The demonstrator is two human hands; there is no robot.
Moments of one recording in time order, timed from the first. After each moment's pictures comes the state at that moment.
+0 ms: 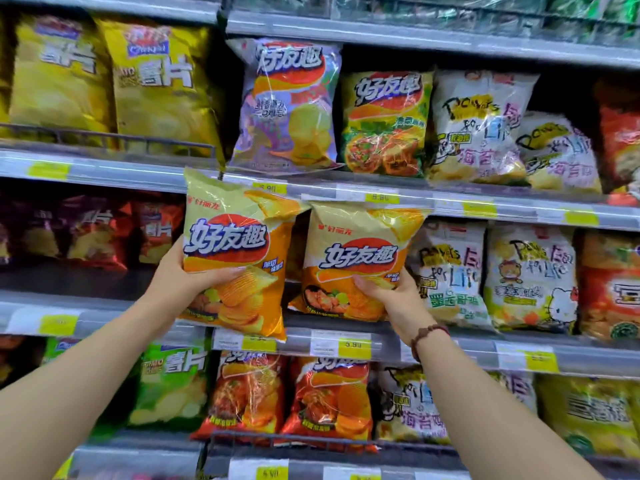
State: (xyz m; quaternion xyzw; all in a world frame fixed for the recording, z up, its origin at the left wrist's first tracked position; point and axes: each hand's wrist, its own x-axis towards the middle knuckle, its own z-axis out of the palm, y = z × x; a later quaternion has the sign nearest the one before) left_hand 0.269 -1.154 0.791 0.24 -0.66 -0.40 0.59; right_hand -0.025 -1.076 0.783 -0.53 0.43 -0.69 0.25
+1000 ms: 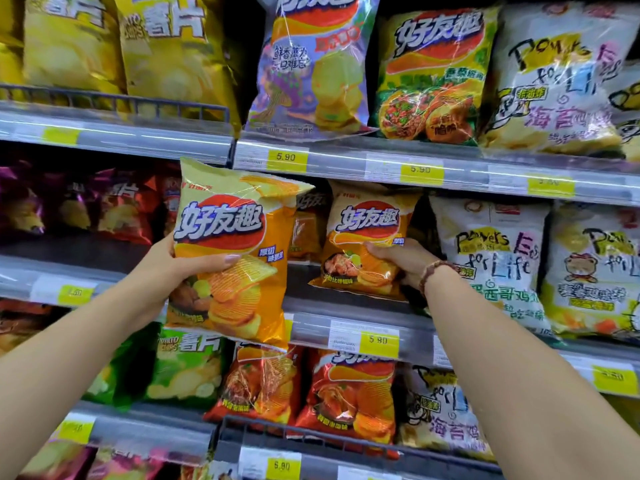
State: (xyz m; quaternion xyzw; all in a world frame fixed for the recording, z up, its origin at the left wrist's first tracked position) left_hand 0.288 -1.164 0.780 0.31 -0.65 -0.44 0.54; right_hand -0.058 -1.170 0.814 -0.48 0.58 -0.57 0.33
